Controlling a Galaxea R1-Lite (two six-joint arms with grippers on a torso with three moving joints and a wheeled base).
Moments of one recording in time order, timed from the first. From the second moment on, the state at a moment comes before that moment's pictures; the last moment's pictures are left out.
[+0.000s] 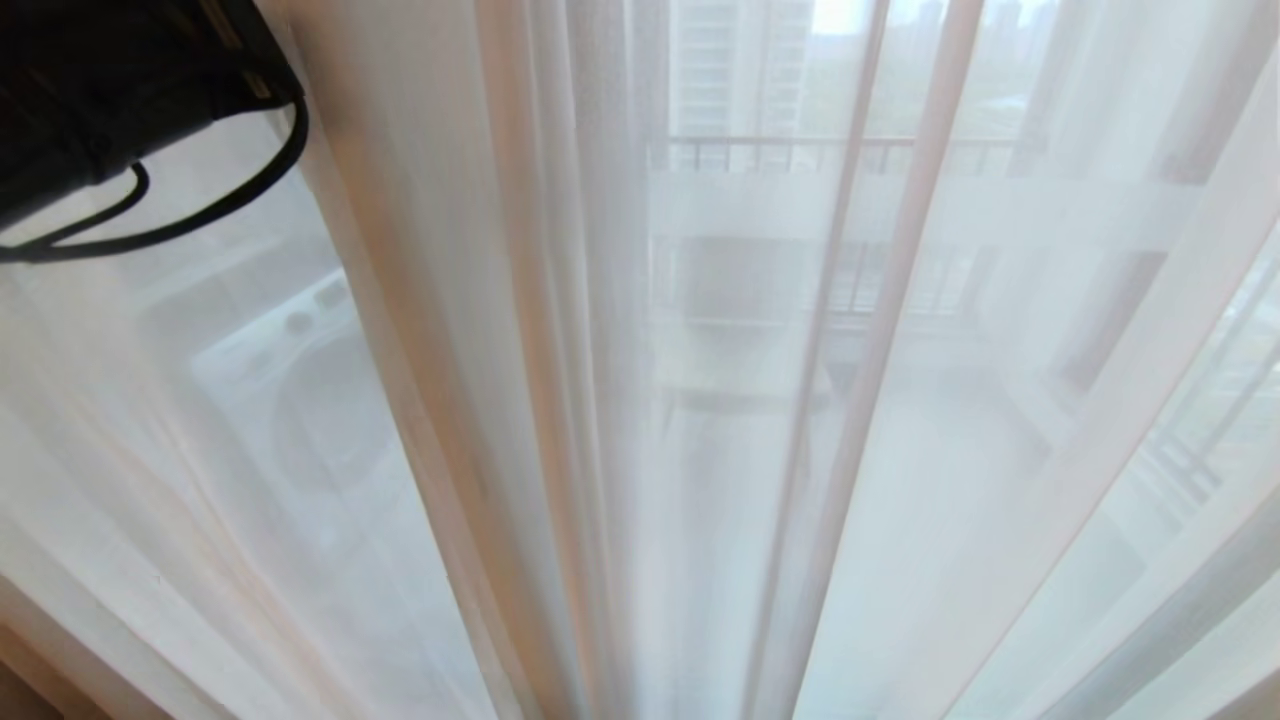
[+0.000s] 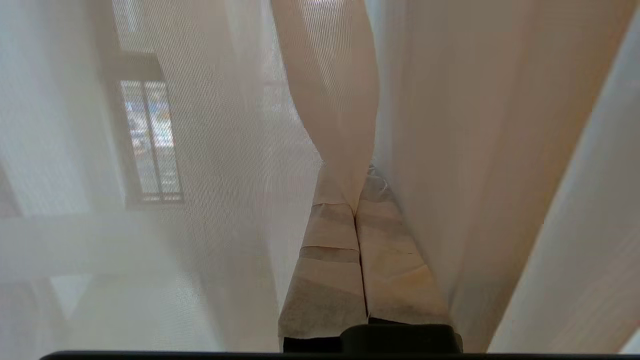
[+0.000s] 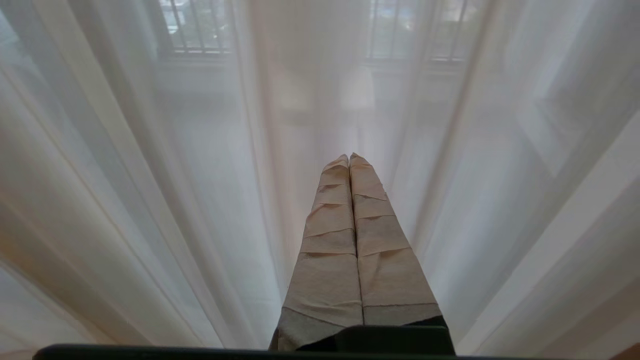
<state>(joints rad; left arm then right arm) -0.27 1.43 -1.21 -0.48 -0.04 -0.12 0.00 0.00 0.00 0.00 -0.01 0.00</state>
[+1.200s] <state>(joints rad) -0.25 1.11 -1.14 -0.26 -0.04 -0.12 0.00 0.00 0.00 0.00 -0.01 0.00</state>
